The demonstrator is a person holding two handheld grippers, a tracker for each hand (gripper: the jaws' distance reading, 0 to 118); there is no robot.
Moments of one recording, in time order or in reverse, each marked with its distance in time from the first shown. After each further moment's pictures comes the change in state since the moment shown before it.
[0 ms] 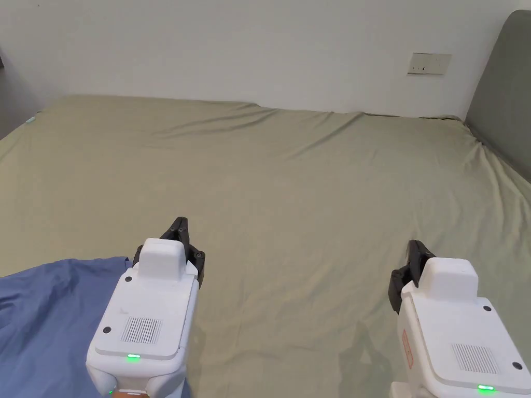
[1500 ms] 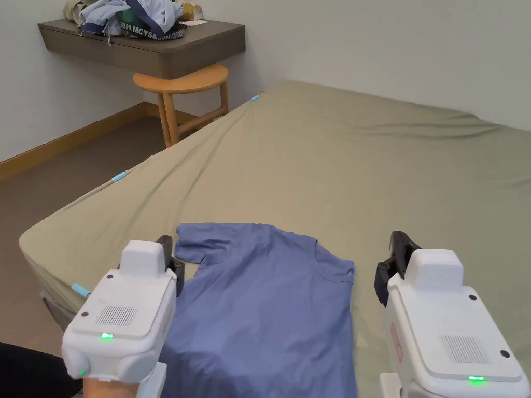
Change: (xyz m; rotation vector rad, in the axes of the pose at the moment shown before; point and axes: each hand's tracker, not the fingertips) left arm -0.248 -0.038 0.101 -0.331 0.453 0.040; right arm -0.233 0.016 -0.010 0.049 0.604 0.014
